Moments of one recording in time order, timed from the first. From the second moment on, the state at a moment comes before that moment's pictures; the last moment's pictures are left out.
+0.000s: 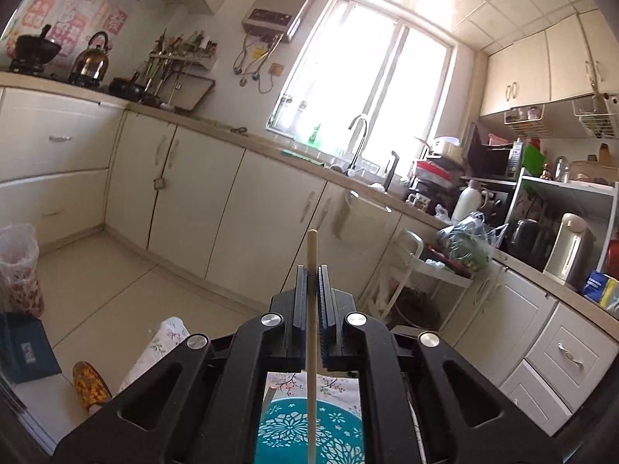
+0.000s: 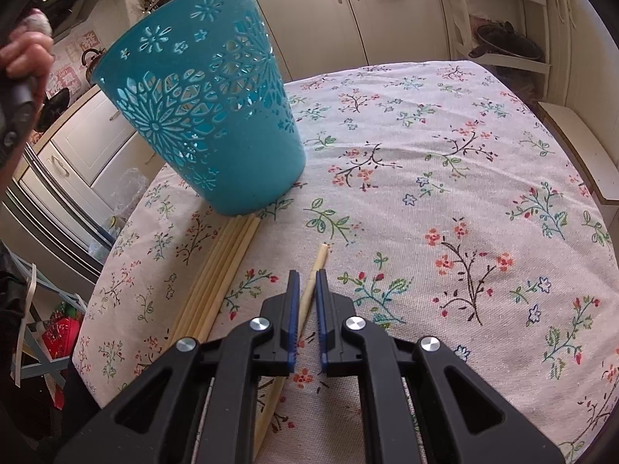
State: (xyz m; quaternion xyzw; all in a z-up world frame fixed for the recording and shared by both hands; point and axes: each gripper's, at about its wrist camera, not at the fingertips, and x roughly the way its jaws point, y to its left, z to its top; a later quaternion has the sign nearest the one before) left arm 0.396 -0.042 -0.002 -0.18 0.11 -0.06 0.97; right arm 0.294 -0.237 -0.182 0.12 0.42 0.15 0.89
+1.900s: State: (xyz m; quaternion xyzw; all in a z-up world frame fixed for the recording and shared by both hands) left arm 0.318 0.026 -0.199 -0.17 0.35 0.00 0.92; right arm 0.291 -0.240 -0.001 0.24 0.24 0.33 0.88
